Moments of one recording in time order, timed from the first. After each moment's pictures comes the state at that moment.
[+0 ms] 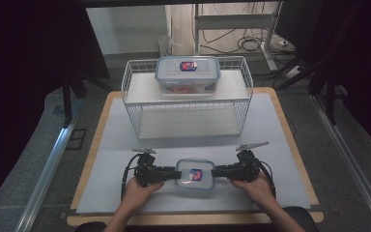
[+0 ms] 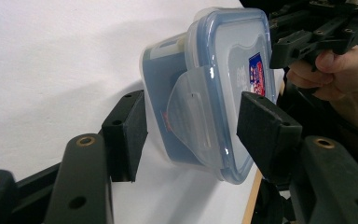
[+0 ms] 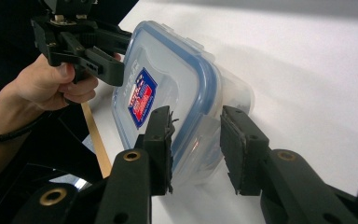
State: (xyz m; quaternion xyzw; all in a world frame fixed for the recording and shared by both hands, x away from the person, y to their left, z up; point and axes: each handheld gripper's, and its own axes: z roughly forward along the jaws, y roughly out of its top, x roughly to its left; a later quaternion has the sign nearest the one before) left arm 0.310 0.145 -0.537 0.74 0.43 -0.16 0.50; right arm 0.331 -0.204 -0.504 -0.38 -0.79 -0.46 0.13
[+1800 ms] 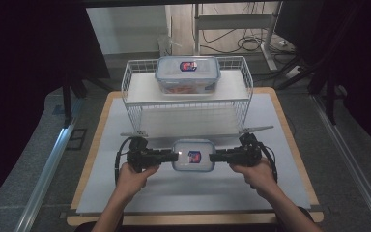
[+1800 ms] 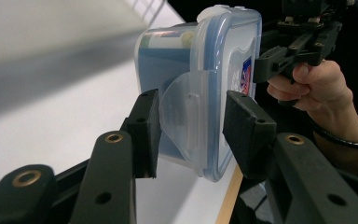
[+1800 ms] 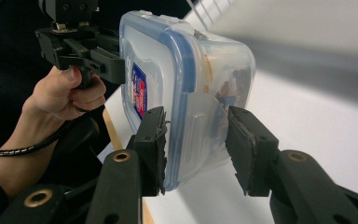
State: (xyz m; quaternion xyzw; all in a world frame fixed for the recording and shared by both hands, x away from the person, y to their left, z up) left arm 0.320 0.157 -0.453 0.73 0.40 -0.10 0.55; right arm 0.349 -0.196 -0.440 -0.36 -0.78 -0.50 0.13
